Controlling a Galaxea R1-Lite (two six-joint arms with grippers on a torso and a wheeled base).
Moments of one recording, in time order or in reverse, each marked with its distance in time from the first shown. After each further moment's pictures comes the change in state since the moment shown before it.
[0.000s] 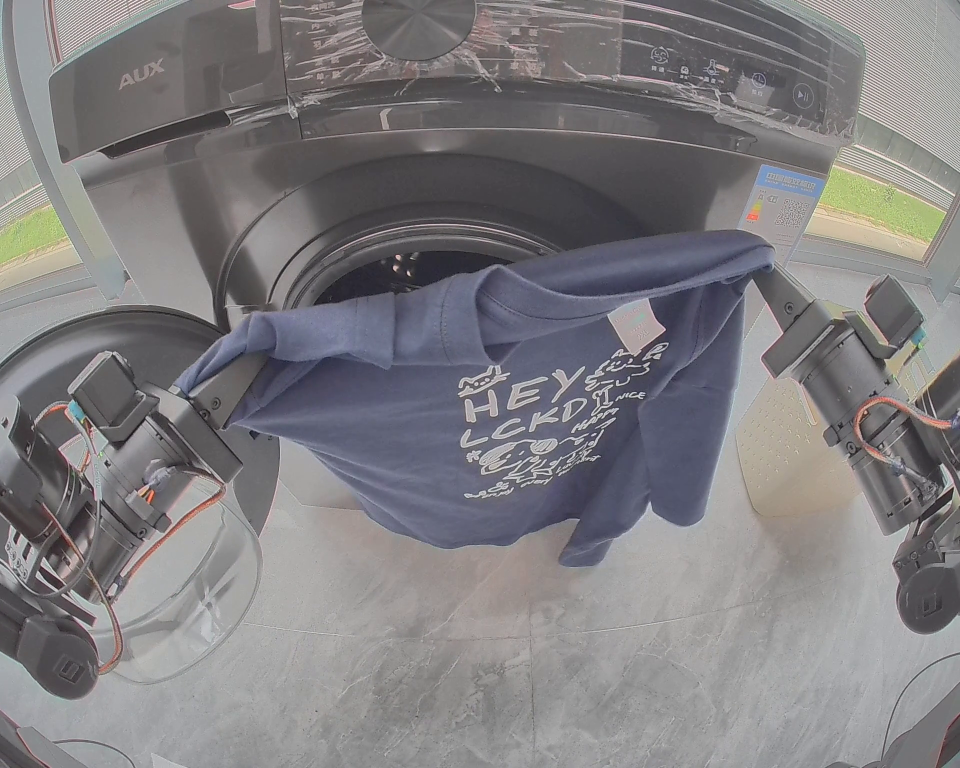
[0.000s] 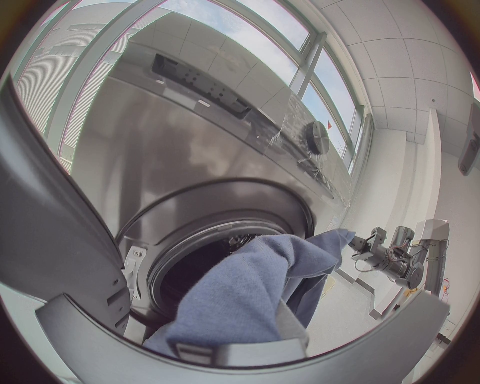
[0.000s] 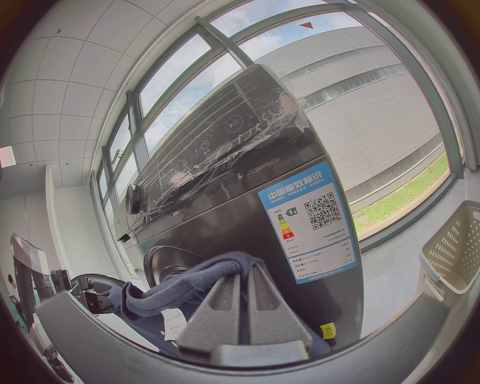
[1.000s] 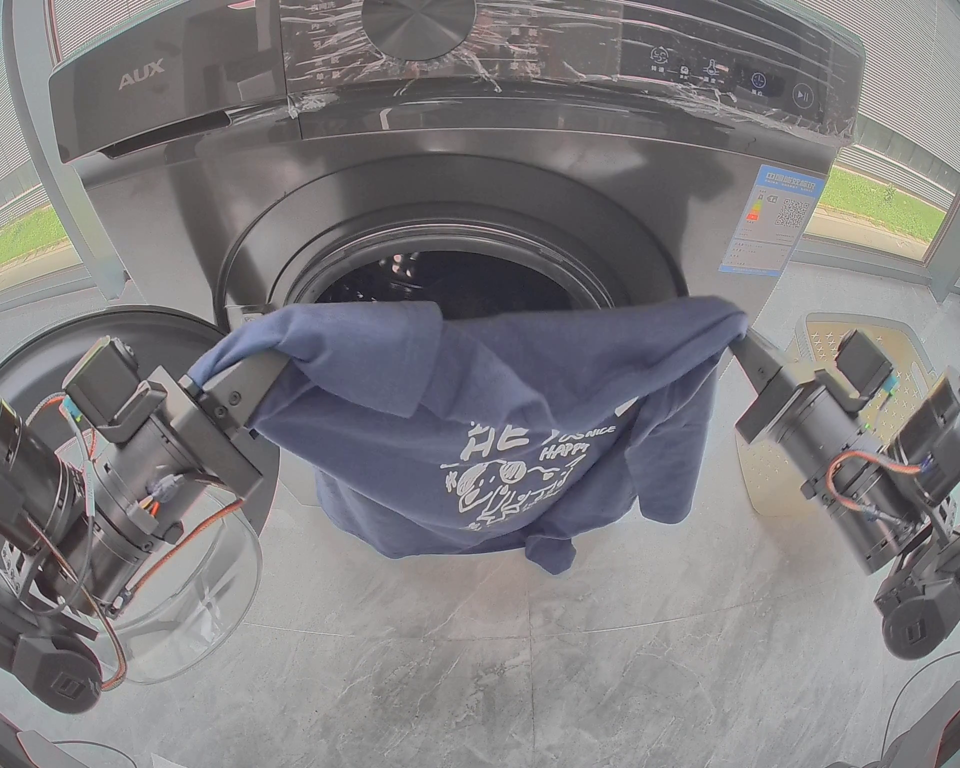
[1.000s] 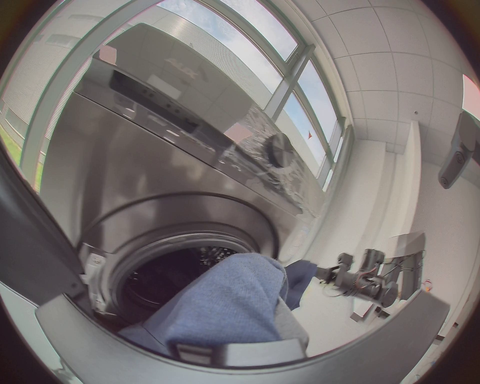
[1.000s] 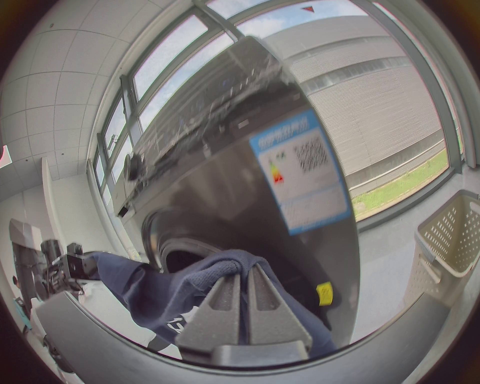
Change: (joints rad) left arm -0.139 -0.037 -0.032 0.001 -0.004 0.005; right arm 0.019 0.045 0.097 -0.003 0.003 0.007
